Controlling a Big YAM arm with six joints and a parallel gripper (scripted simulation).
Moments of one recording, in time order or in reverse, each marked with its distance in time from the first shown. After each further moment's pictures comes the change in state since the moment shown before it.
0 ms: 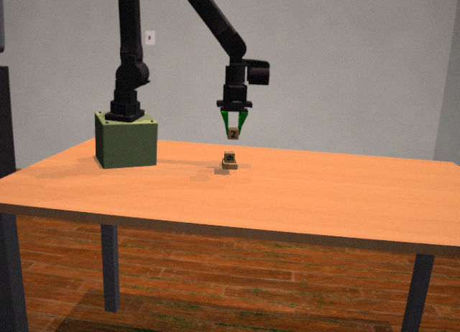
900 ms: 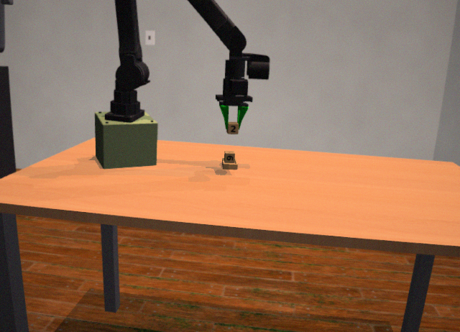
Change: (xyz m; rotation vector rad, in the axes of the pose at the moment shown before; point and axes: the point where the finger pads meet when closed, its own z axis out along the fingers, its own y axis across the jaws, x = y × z) arm -0.003 -0.002 -0.017 0.005 0.000 -0.072
